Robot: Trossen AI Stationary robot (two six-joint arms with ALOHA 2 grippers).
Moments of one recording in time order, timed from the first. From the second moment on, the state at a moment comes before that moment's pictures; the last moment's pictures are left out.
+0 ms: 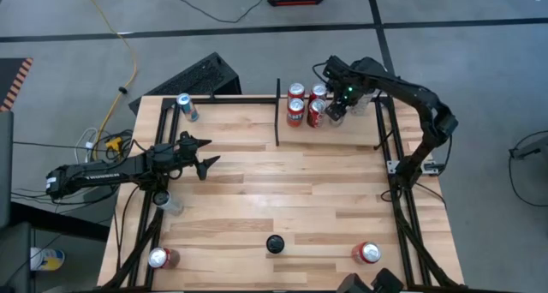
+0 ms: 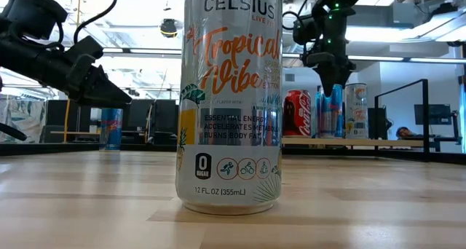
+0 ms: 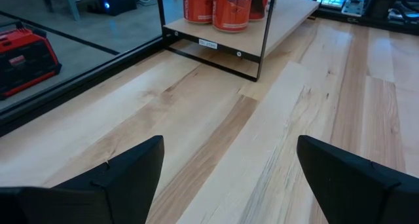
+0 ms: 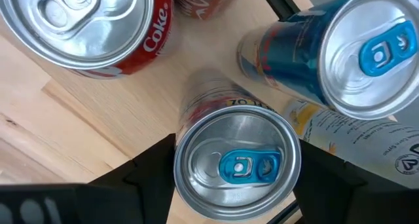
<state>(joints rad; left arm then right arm) 0.24 0.28 0.02 0.03 -0.29 -0.12 -0.74 1.66 1.53 -1.28 0.13 0.03</state>
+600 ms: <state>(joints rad) 0.24 0.28 0.02 0.03 -0.29 -0.12 -0.74 1.66 1.53 -1.27 0.13 0.04</state>
